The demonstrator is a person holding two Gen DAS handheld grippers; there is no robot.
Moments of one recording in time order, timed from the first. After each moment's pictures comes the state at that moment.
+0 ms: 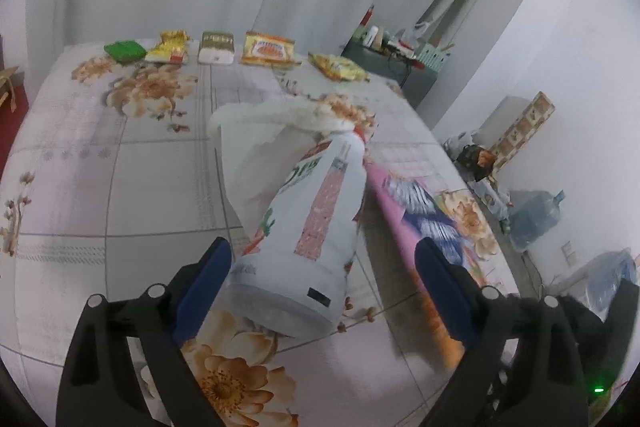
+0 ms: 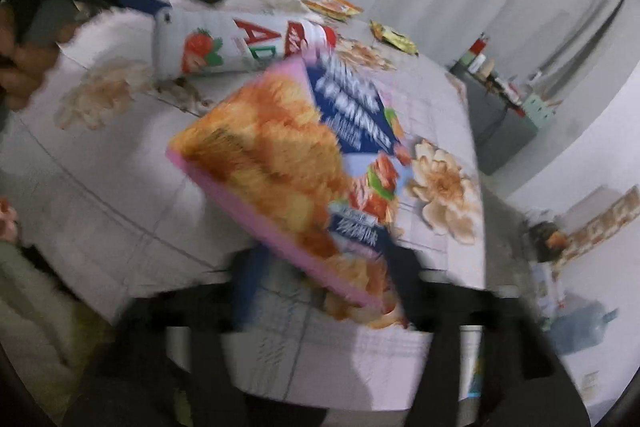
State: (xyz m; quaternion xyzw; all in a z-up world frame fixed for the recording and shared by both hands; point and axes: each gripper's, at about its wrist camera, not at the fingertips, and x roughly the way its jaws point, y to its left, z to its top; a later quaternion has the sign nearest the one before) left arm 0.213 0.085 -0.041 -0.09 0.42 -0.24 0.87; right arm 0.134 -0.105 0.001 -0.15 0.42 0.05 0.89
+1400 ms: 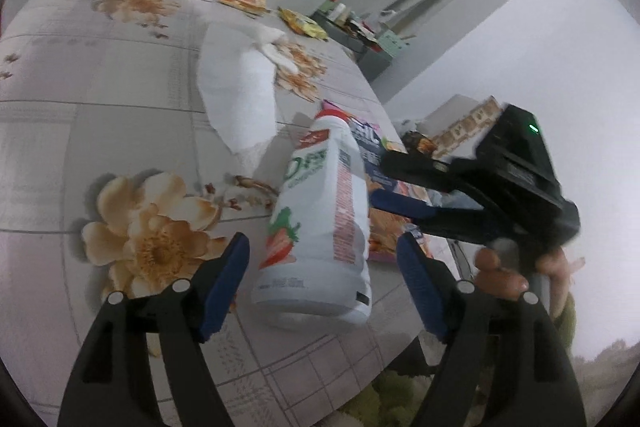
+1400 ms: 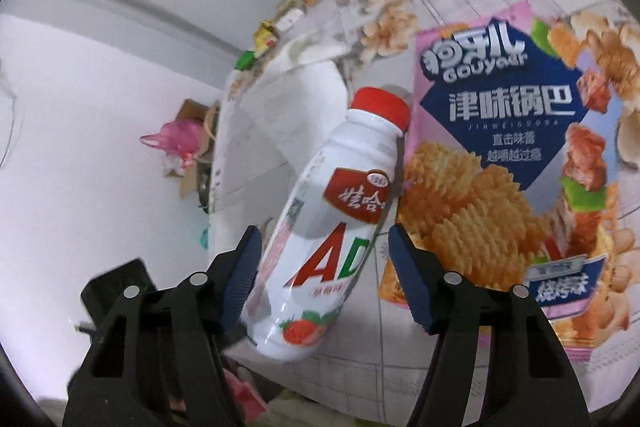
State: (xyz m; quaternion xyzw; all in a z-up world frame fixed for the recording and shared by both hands) left arm 0.144 0.108 -0.061 -0.18 0.45 -0.33 0.81; right arm 0.237 -0.128 -0.012 0.37 0.53 0.17 0.74
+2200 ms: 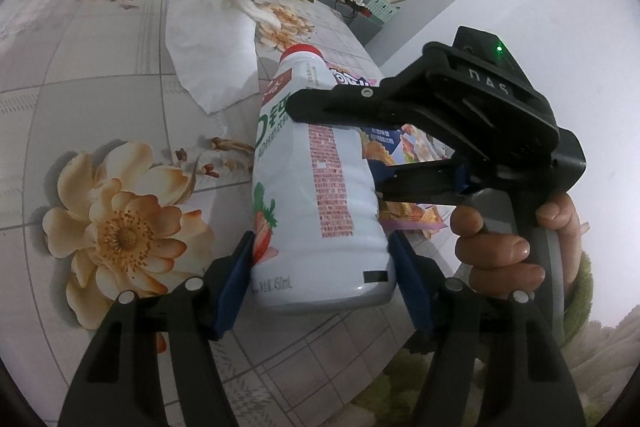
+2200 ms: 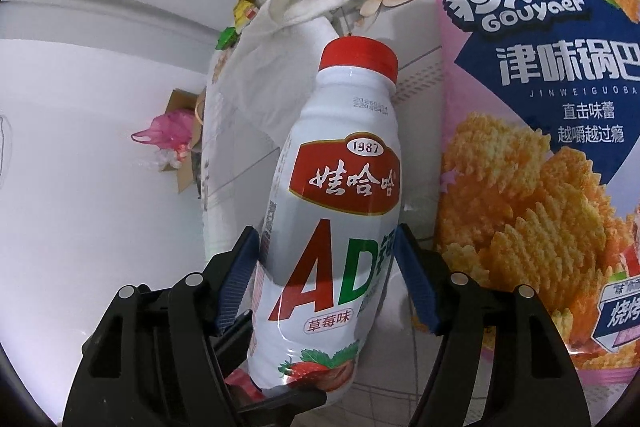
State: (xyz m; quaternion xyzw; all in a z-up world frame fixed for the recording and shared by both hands) left arm 0.138 0.085 -0.077 -0.14 0.49 -0.35 0.79; right arm 0.253 -0.103 -0.031 0.39 0.56 0.18 0.71
